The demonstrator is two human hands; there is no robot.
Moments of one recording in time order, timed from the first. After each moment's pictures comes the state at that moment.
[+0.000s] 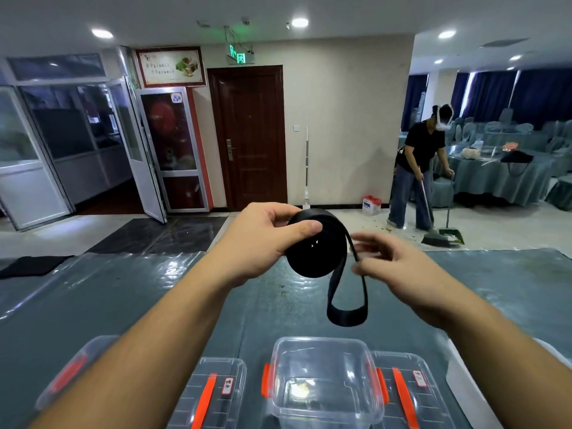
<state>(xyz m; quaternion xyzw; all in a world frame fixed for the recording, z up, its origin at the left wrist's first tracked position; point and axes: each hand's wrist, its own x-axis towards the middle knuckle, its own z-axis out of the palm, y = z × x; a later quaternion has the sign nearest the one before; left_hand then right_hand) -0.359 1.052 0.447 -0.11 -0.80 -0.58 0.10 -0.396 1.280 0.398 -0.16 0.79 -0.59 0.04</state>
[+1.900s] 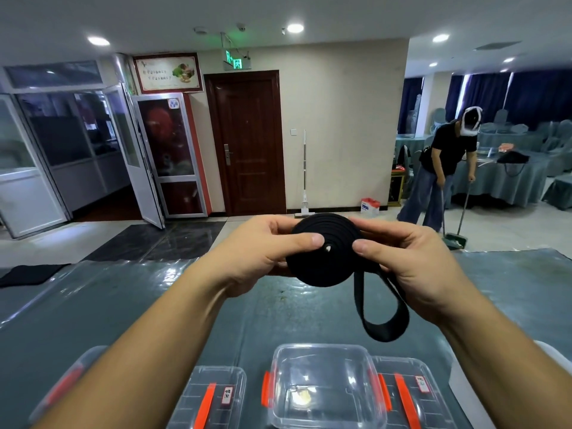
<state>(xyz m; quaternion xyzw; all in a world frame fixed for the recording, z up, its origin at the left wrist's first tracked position) -0.365 1.049 0.446 -0.13 -0.74 -0.66 -0.04 -0.384 1.273 0.418 -0.23 0.59 -0.77 -0.01</state>
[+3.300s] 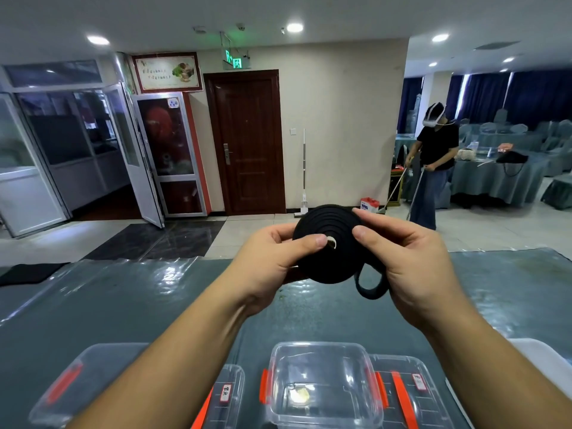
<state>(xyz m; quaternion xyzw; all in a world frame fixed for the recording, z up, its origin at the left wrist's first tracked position) -0.359 1.073 0.424 -0.10 -0.67 -0.74 0.00 -0.373 1.264 0.418 -0.19 0.57 -0.79 -0.10</state>
